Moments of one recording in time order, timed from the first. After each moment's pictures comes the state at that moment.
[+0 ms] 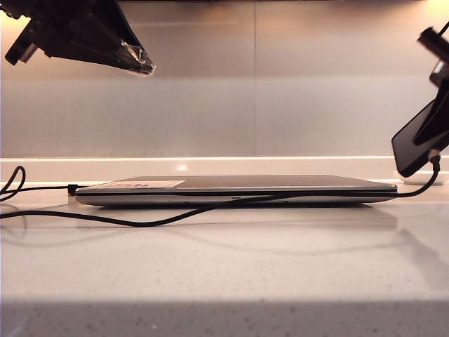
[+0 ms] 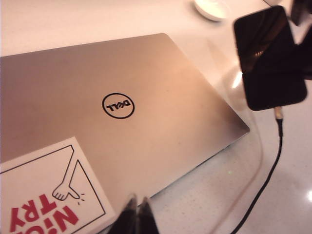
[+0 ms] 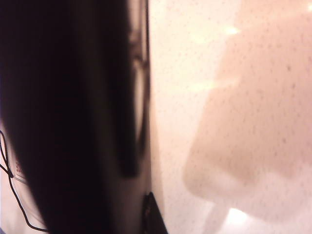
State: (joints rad) left arm -0.64 0.96 0.70 -0.16 0.12 -0.27; right arm -0.14 1.46 1.09 -0.77 -0.69 0.23
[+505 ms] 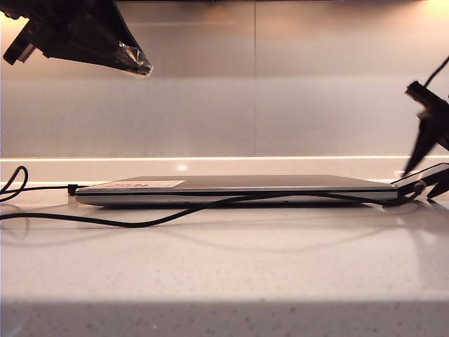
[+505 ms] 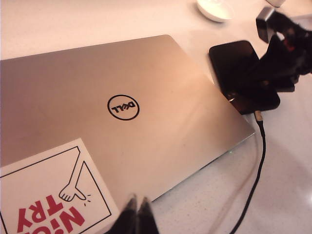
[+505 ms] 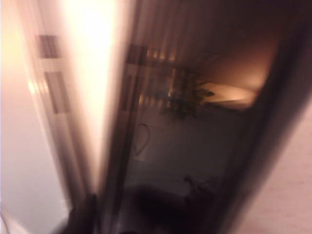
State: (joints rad) left arm -0.64 0.96 0.70 -0.15 0.12 -0.26; right arm -0.14 1.69 1.17 -0.81 -0.66 0.19
